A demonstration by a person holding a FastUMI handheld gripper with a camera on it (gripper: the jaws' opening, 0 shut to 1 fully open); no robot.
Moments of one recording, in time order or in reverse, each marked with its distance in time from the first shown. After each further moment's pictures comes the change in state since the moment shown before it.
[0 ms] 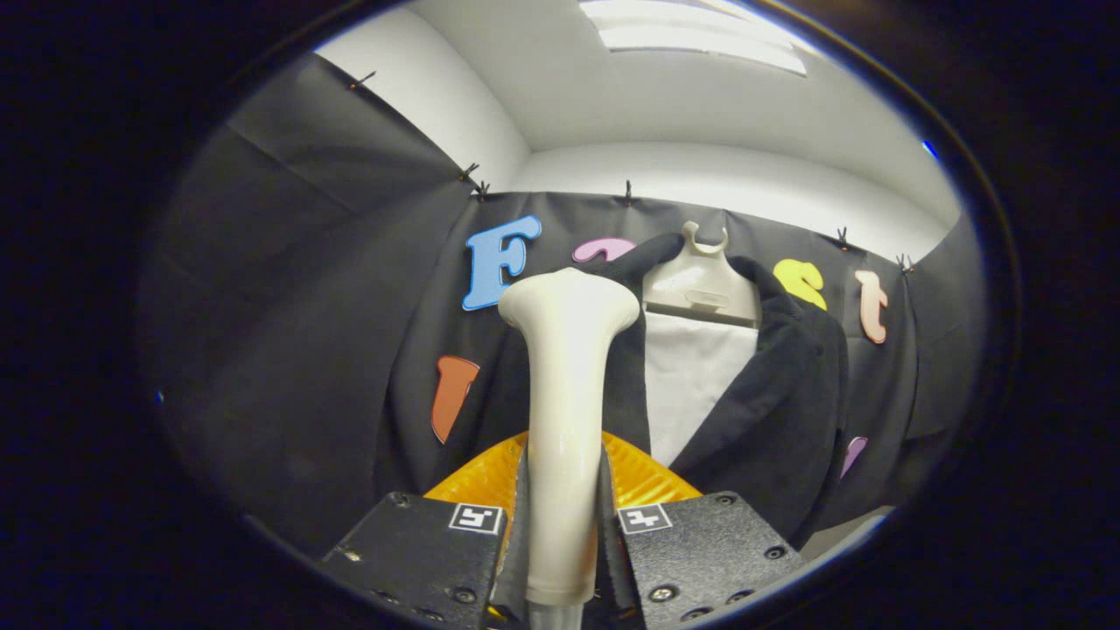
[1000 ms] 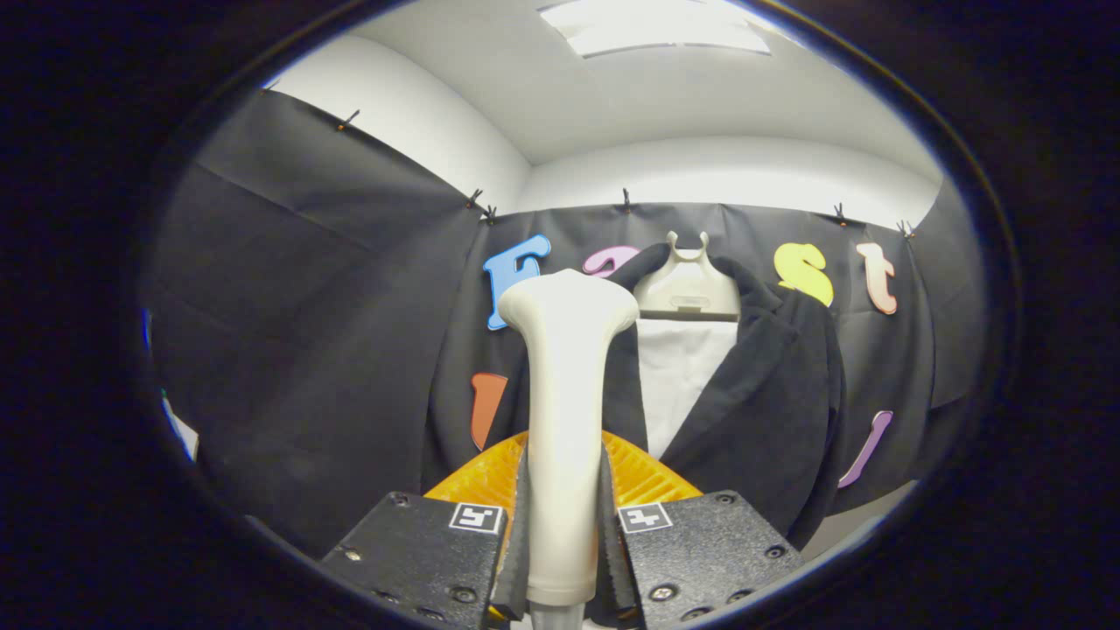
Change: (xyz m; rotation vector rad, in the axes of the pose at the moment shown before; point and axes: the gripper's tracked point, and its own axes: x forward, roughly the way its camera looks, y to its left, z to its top) arm -0.051 -0.008 0.030 0.107 -0.061 0.093
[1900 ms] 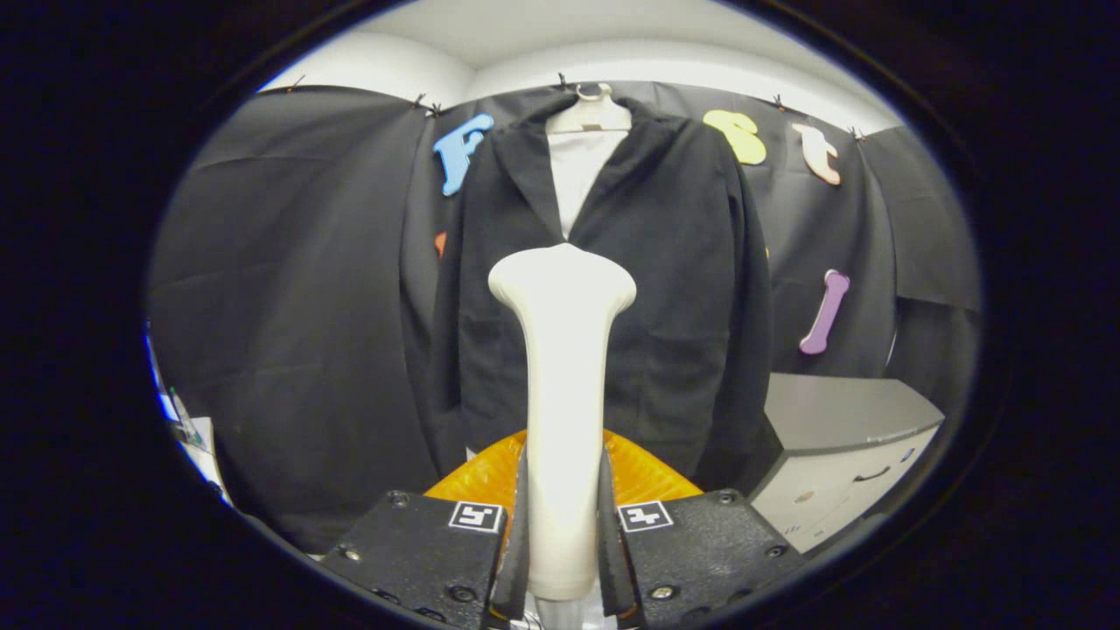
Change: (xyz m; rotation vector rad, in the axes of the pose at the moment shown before) arm -0.153 -0.051 -0.152 0.126 0.456 -0.095
